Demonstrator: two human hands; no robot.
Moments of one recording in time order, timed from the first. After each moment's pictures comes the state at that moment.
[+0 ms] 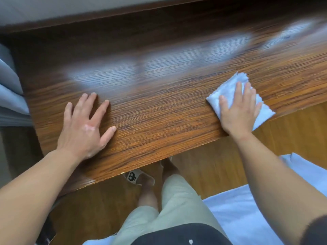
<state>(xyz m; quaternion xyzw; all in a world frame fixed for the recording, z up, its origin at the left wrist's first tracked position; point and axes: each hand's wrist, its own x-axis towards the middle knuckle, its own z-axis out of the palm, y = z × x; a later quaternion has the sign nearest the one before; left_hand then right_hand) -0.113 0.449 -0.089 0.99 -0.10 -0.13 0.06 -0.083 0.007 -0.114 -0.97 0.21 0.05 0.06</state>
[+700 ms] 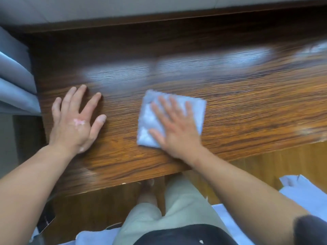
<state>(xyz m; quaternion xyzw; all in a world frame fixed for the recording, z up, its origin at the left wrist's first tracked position) -0.085 0.473 -0.090 0.99 -0.01 -0.09 0.10 -0.072 0.166 -0.123 -0.97 -0.24 0.04 0.10</state>
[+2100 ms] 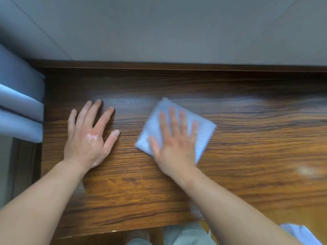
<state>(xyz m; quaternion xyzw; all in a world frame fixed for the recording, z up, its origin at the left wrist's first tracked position) -0.033 0.459 -0.103 0.99 0.05 -0.04 0.12 -0.001 0.213 -0.112 -0.98 -0.16 0.06 0.07</state>
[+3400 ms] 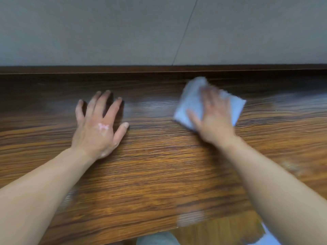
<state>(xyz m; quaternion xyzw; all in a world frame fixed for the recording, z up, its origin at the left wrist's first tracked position) 0.051 0.308 -0.101 0.99 -0.02 -0.05 0.12 0.140 -0.026 -0.120 -0.99 -0.12 0.07 0.05</state>
